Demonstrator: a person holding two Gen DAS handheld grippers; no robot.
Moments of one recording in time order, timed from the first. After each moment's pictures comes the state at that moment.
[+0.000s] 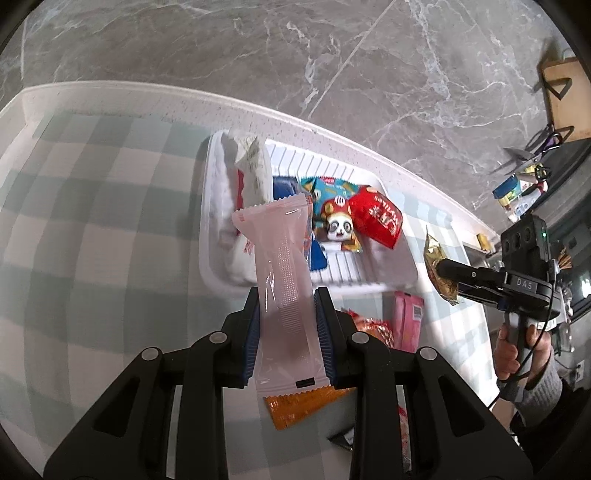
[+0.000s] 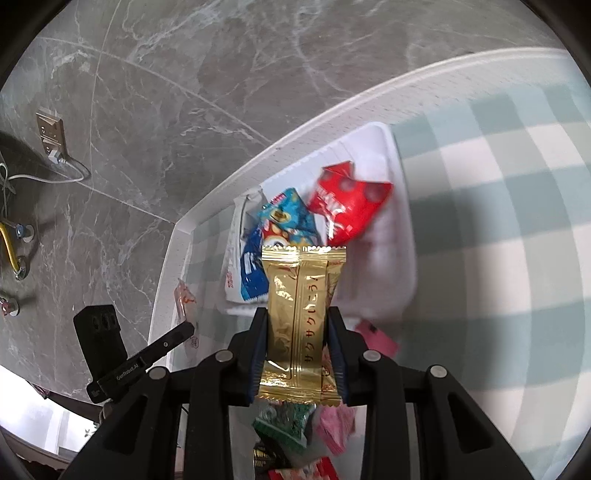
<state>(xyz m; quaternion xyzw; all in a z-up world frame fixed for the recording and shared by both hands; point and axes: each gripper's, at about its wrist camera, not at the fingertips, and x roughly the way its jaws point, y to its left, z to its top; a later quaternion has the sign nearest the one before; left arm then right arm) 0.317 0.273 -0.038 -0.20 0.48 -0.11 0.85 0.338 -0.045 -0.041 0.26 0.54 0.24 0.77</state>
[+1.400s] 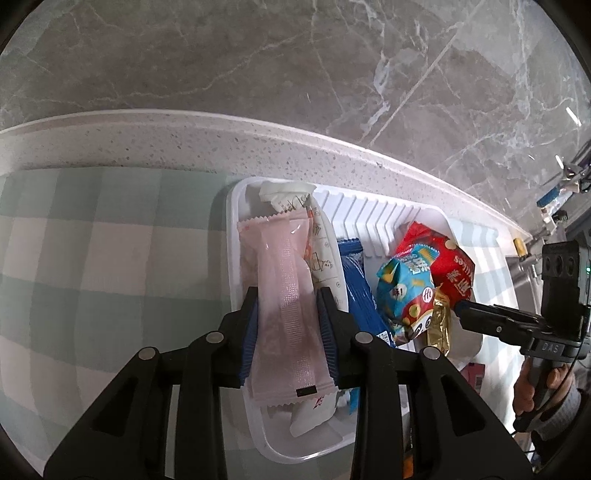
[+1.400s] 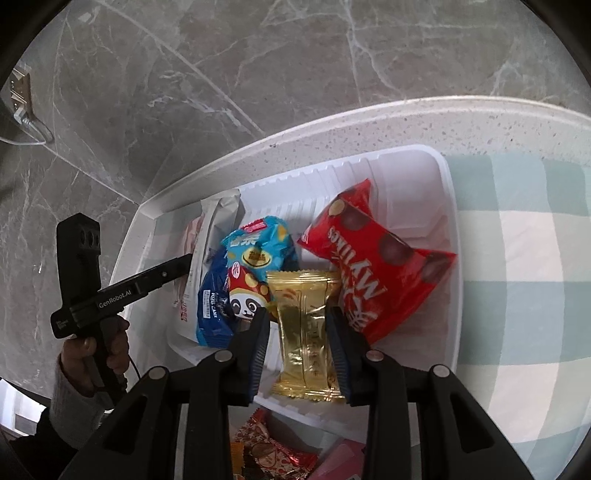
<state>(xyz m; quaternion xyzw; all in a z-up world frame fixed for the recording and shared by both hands) 0.456 0.302 -0.083 -0.16 0.50 -0.08 0.85 0.399 -0.003 -0.064 0.16 0.56 0.22 0.78</state>
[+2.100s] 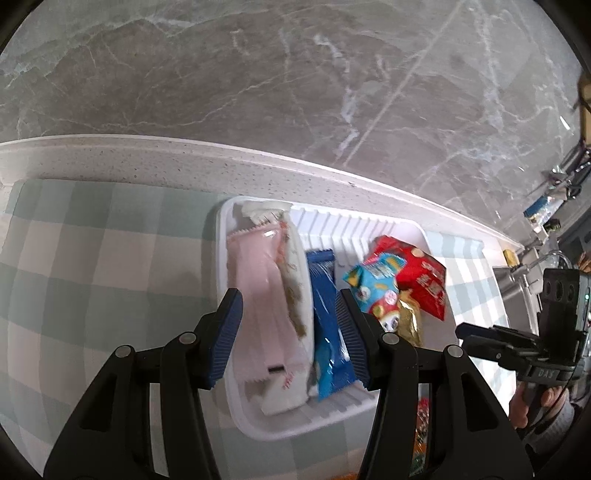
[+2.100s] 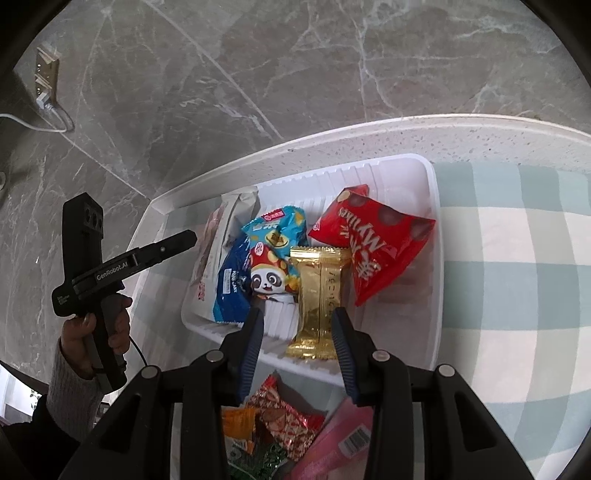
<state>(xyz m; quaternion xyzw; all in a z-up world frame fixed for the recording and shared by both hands) 0.424 0.293 -0.045 -0.17 0.47 -0.08 0.86 0.362 -0.009 -0.037 0.14 0.54 0.22 0.80</state>
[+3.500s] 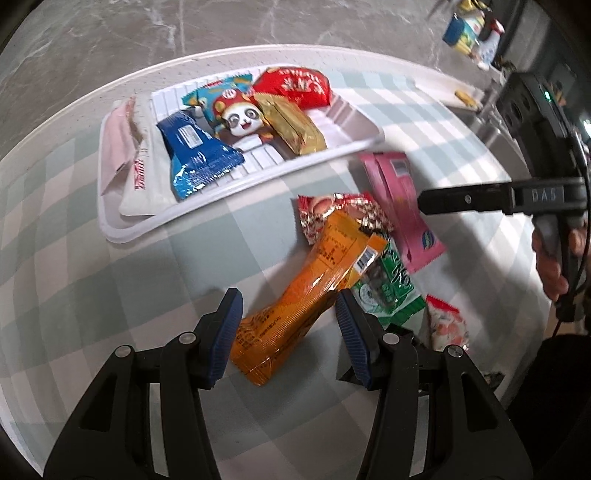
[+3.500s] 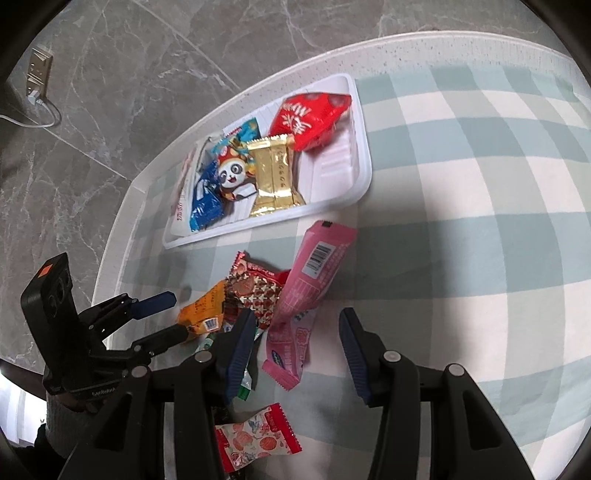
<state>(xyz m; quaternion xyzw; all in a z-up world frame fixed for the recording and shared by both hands) 0.277 0.175 -0.077 0.04 0.54 -0.20 0.82 0.259 -0.037 -0.066 0.17 0.58 0.15 0.78</state>
